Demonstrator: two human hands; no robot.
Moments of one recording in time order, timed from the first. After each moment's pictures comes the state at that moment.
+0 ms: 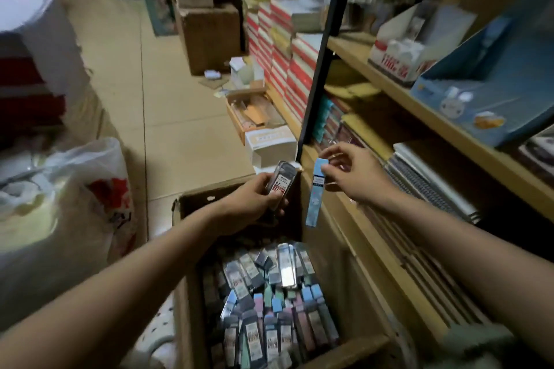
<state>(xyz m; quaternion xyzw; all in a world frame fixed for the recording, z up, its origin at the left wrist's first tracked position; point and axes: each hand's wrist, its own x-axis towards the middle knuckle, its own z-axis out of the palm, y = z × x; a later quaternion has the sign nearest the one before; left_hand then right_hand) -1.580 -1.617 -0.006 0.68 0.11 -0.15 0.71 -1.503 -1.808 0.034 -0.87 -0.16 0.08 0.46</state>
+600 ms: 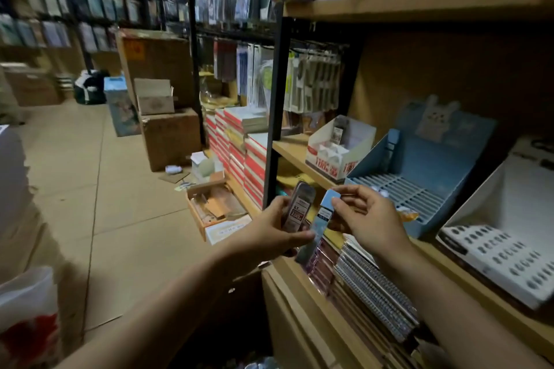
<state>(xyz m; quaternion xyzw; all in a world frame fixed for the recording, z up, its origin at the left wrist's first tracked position) -1.500 -1.683 0.116 0.72 -0.07 -0.14 0.67 -1.479 -1.872 0.124 -0.75 -0.08 -0.06 0.66</state>
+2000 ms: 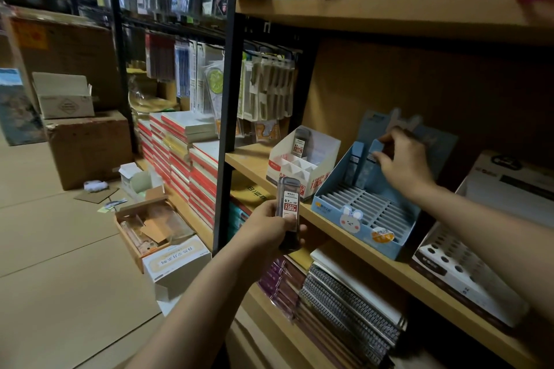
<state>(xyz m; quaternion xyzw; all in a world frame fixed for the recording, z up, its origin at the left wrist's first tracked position) -1.428 -1.721 0.125 0.57 0.00 -0.16 0.80 -1.354 -1.969 0.198 -0.92 -0.01 -0.34 0.19</state>
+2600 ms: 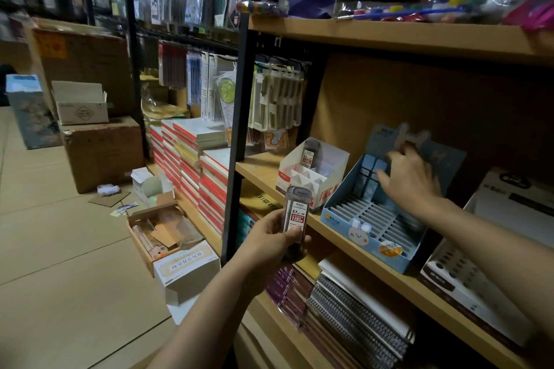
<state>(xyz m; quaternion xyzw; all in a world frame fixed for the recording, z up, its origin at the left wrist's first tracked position) -1.430 -1.704 0.120 0.56 -0.05 -0.15 0.81 -1.364 -1.952 0.202 -0.95 0.05 -0.31 0.03</state>
